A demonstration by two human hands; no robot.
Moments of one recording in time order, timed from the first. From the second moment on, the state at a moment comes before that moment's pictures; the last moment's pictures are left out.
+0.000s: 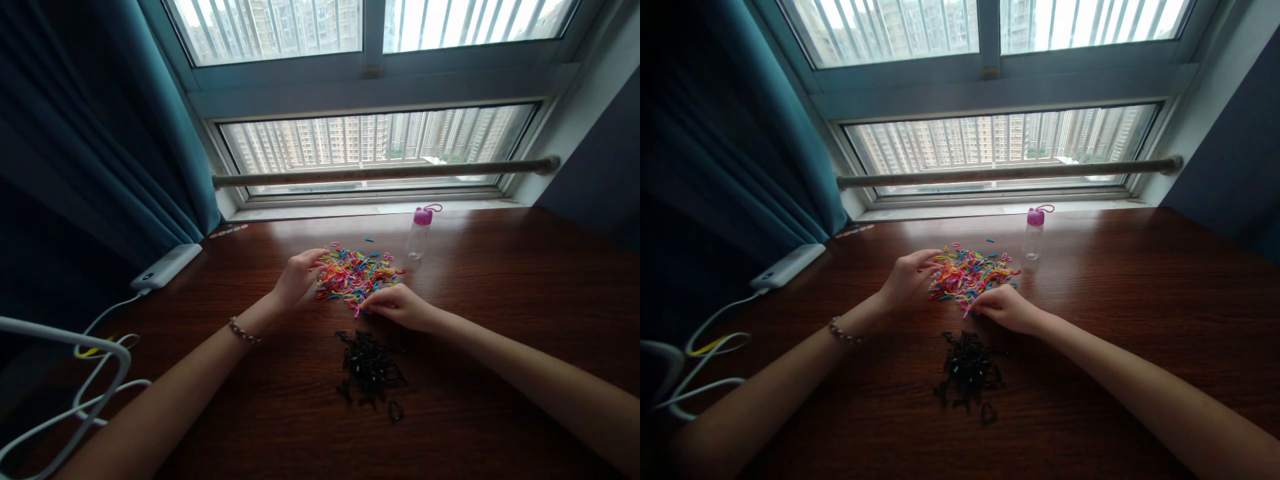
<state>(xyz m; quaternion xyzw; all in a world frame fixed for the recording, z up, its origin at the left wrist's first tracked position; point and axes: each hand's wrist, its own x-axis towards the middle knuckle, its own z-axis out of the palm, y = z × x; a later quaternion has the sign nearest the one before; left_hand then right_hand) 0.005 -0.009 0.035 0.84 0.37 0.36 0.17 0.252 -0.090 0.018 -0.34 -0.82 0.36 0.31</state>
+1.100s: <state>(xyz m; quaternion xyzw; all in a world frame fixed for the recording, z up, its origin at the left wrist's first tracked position) 0.002 -0.033 0.038 0.75 0.44 0.43 0.25 0.312 -0.028 0.103 -0.50 -0.67 -0.15 0.52</state>
